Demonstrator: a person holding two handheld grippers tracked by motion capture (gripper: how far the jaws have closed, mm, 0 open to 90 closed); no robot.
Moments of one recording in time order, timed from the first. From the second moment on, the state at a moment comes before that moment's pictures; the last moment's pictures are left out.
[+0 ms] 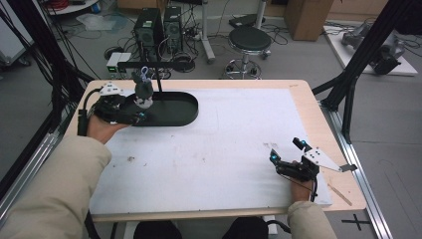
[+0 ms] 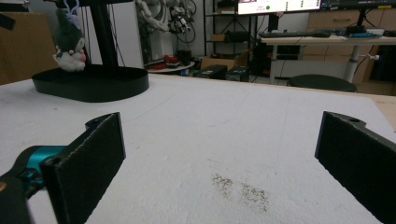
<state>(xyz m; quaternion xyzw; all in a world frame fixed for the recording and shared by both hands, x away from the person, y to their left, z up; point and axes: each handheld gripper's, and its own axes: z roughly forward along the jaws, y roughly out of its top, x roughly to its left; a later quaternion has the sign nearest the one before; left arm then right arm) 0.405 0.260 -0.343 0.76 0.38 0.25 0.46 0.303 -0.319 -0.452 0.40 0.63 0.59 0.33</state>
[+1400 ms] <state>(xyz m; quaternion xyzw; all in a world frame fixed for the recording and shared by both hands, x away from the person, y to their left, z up) 0.278 0.309 -0.453 0.64 0.29 0.31 0.64 0.303 -0.317 -0.451 0.39 0.63 0.58 0.33</state>
